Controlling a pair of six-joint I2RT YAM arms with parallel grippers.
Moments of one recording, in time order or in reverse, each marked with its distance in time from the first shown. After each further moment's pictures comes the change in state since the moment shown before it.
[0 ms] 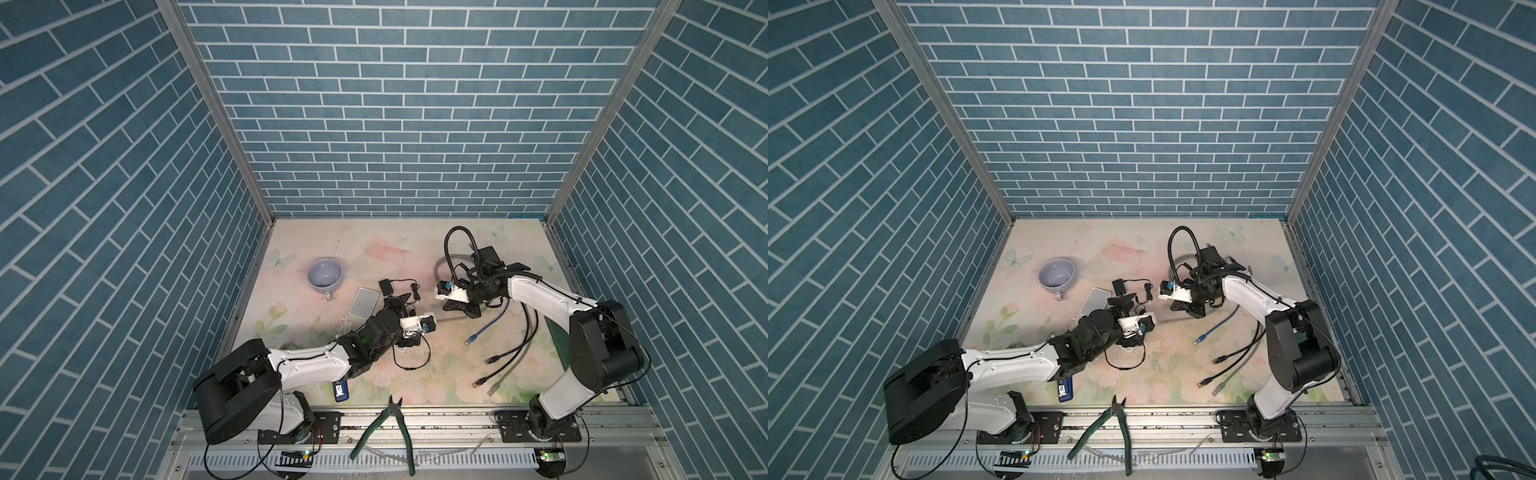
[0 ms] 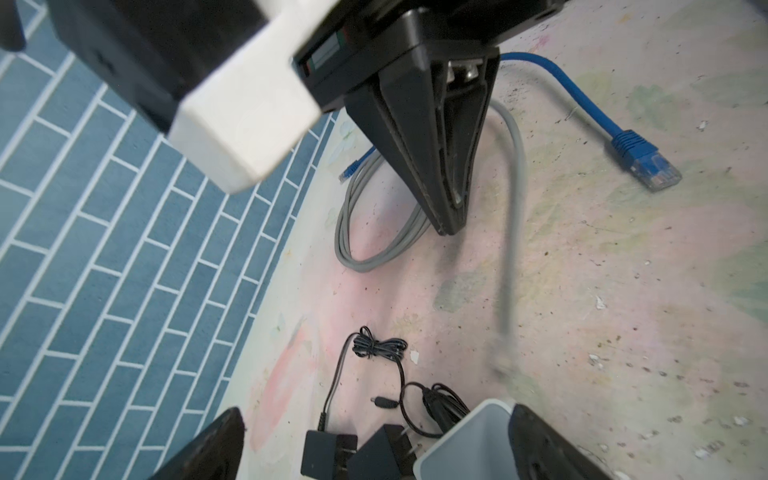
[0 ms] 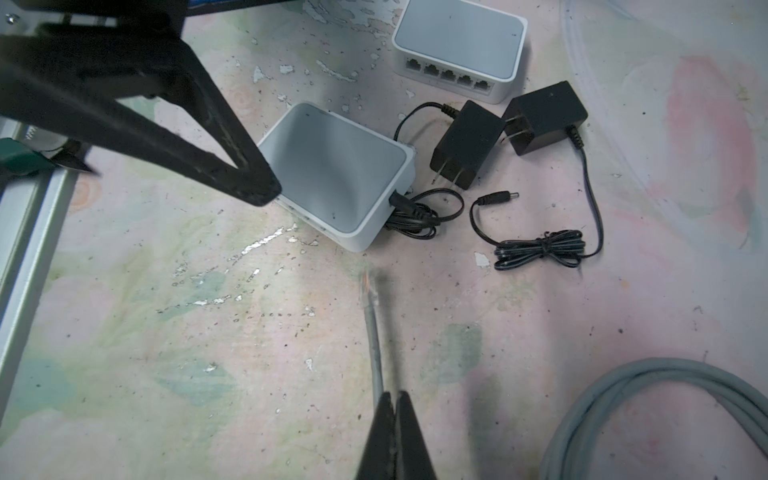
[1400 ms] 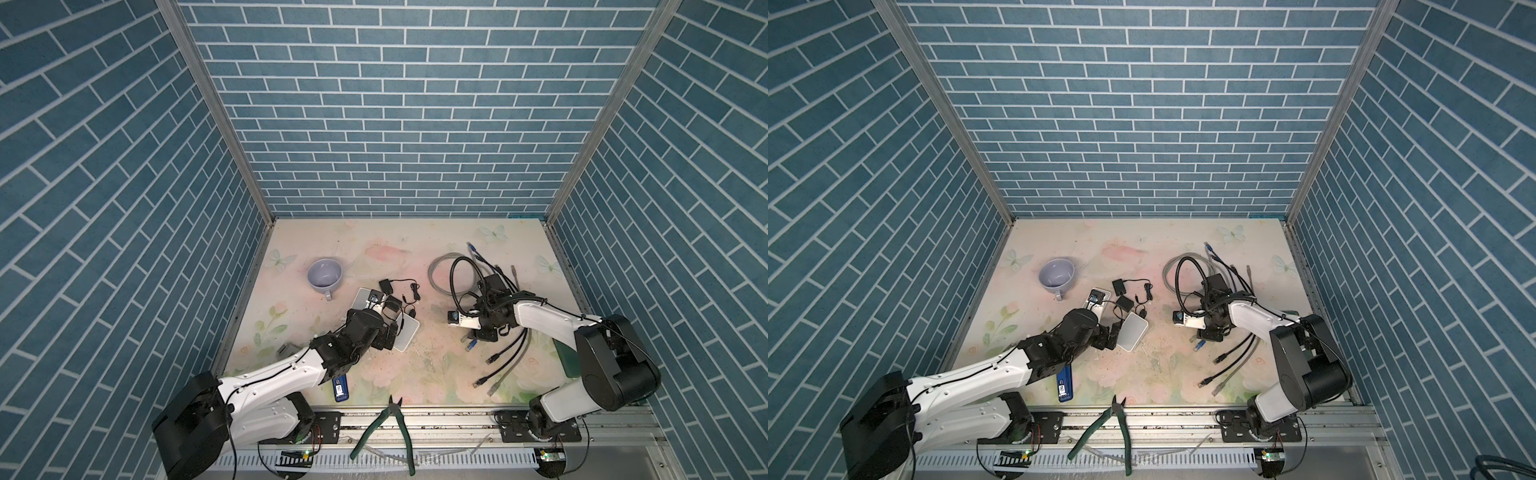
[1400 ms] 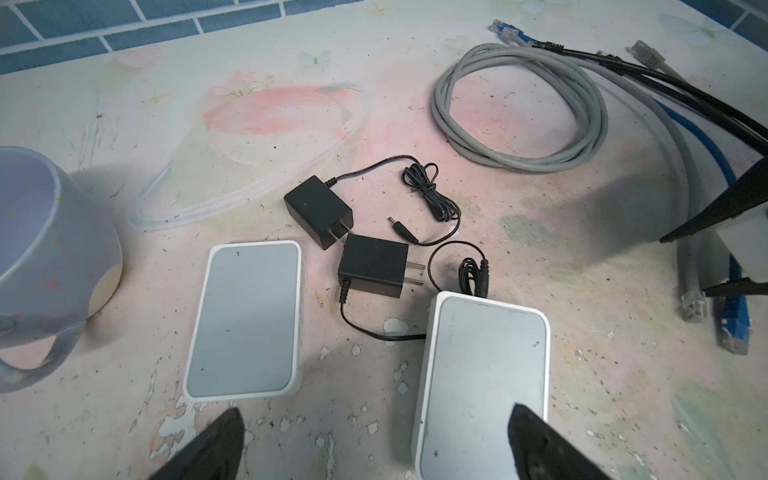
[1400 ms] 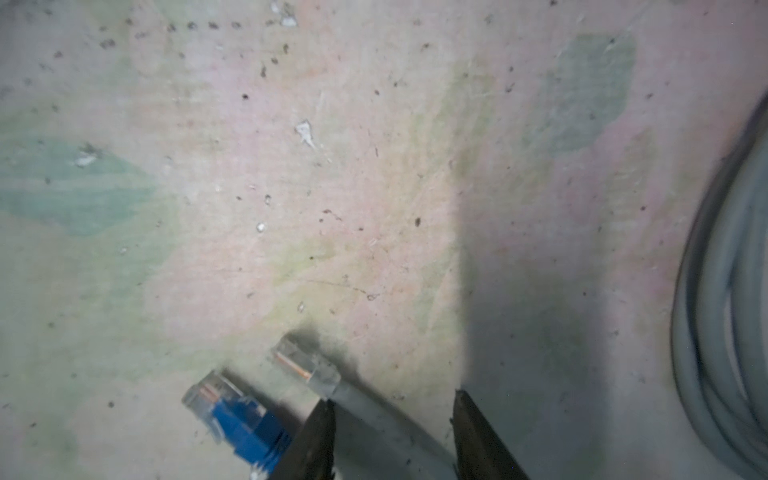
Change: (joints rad) left arm 0.101 -0.265 -0.013 -0.578 -0.109 -1.068; right arm 0.000 -0.108 -0.316 0.153 0.430 0.010
